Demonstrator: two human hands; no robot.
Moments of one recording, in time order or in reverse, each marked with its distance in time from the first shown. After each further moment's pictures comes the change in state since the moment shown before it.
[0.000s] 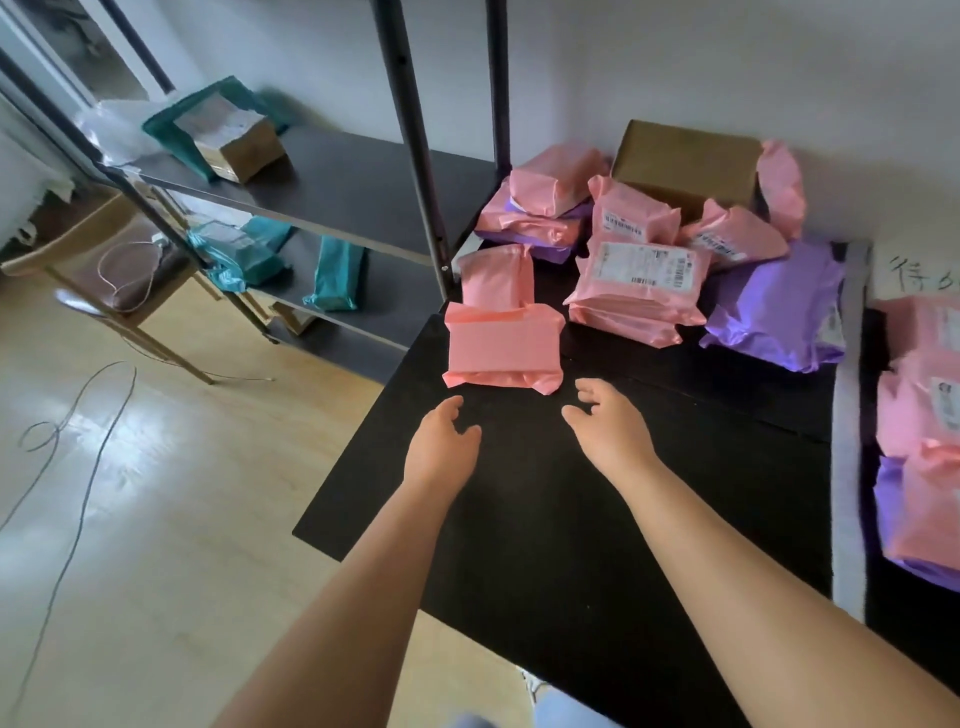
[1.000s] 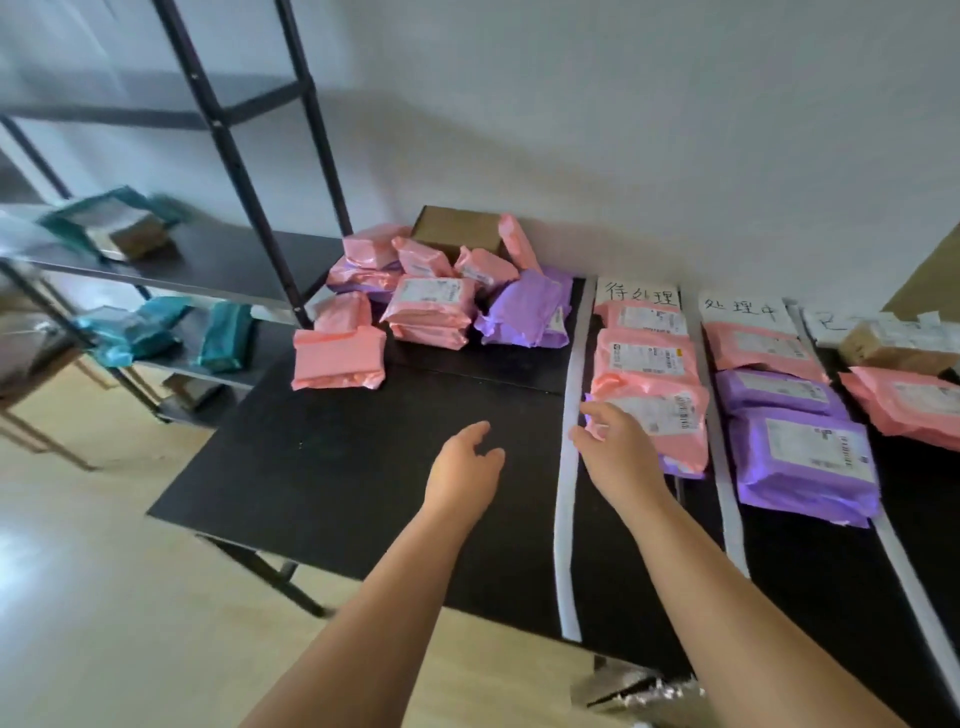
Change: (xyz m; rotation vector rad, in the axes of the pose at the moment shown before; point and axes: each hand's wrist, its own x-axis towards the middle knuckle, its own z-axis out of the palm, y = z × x) left_hand -0.273 0.117 0.168 -0.143 -0.141 0.244; right_hand -0.214 0.174 -0.225 0.133 0.341 -0.076
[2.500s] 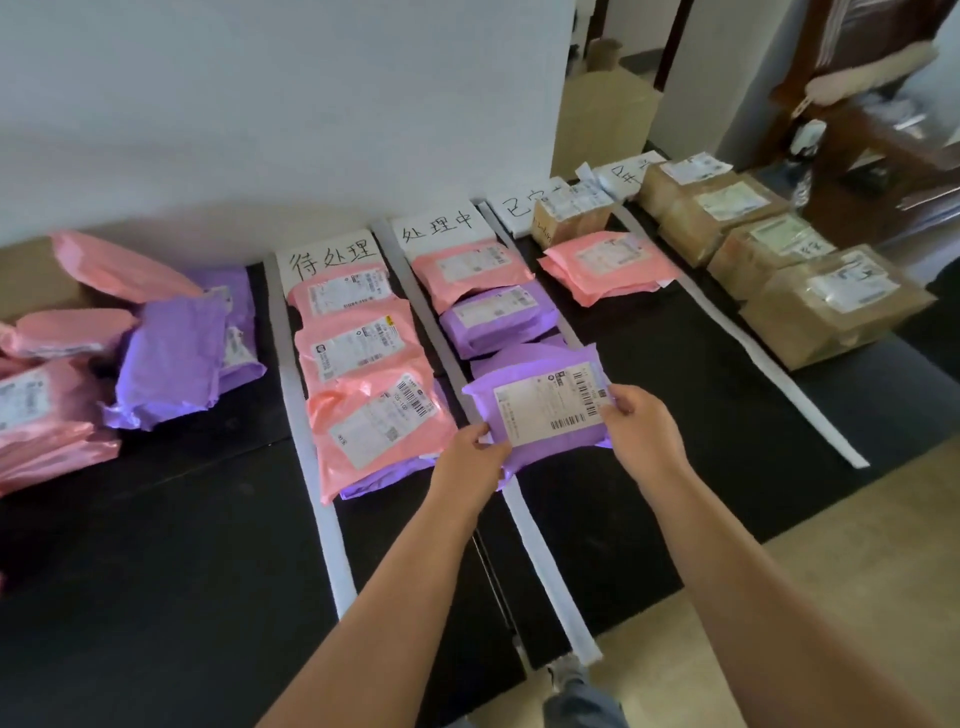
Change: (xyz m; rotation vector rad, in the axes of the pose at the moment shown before) left_hand 0.031 0.110 0.277 0.153 -0.726 0.049; right_hand 0.034 0.233 -0.194 0.048 0.492 0.623
